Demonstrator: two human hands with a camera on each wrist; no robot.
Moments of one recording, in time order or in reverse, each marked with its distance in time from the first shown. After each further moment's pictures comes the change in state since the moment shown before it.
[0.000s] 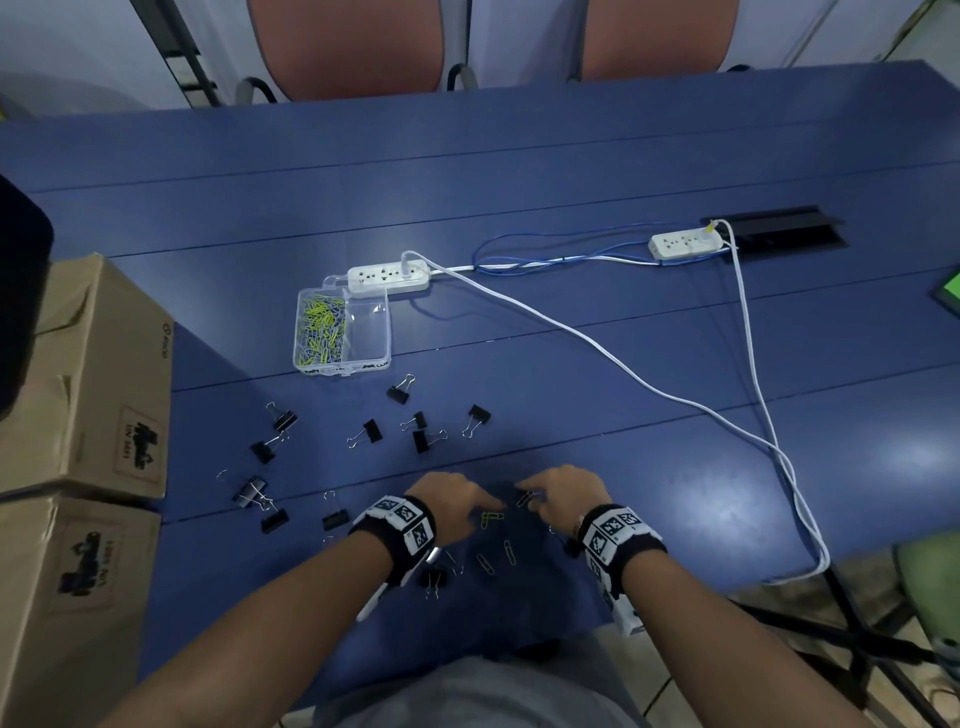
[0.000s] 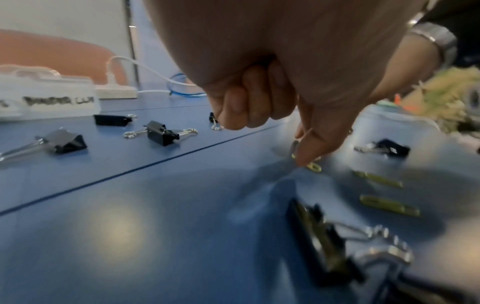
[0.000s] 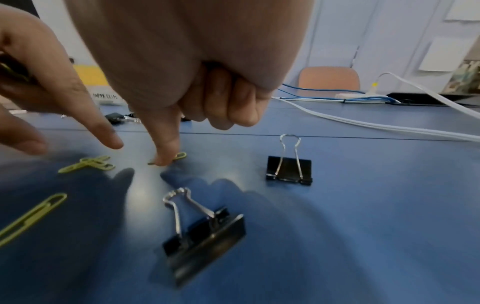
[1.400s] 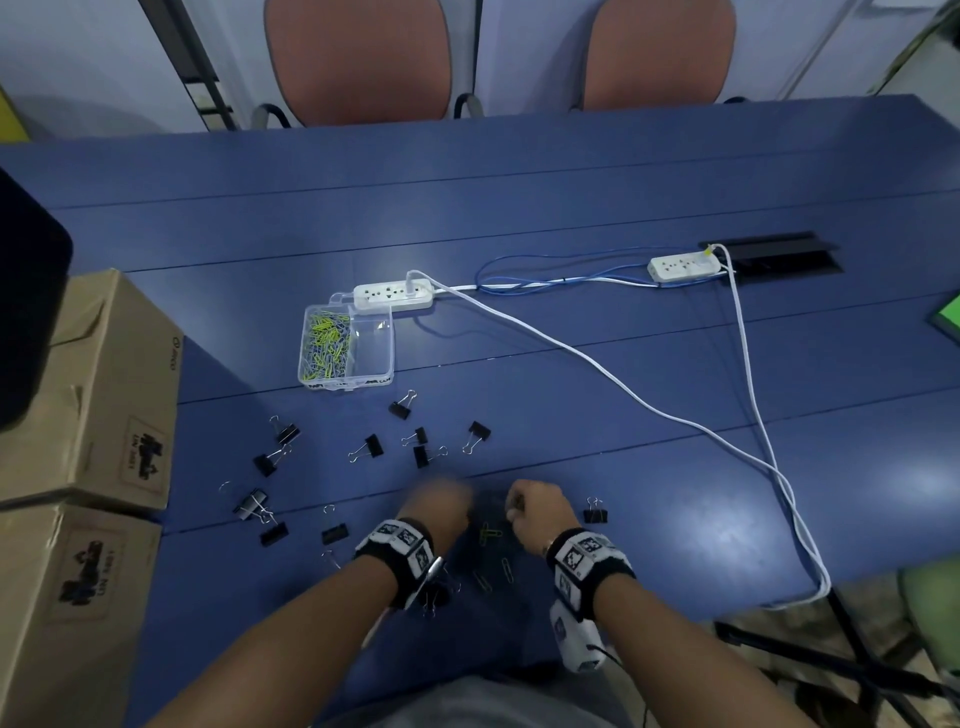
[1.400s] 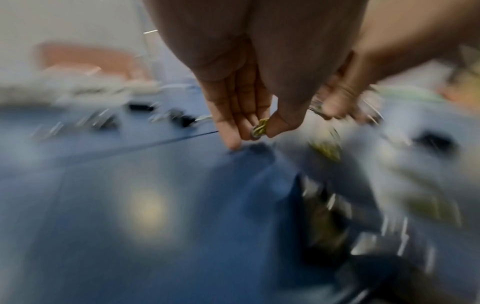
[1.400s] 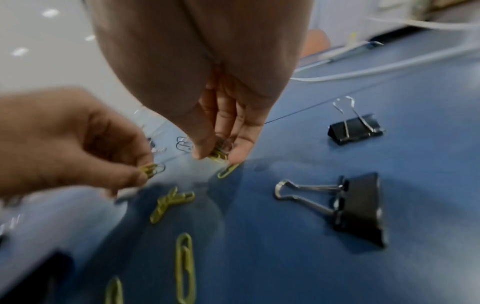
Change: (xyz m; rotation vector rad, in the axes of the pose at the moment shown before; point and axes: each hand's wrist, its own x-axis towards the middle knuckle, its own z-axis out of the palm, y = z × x) left_hand 0.015 -0.008 0.021 -0.105 0.146 -0.283; right_hand 0.010 -0.031 0.015 0.456 0.161 0.101
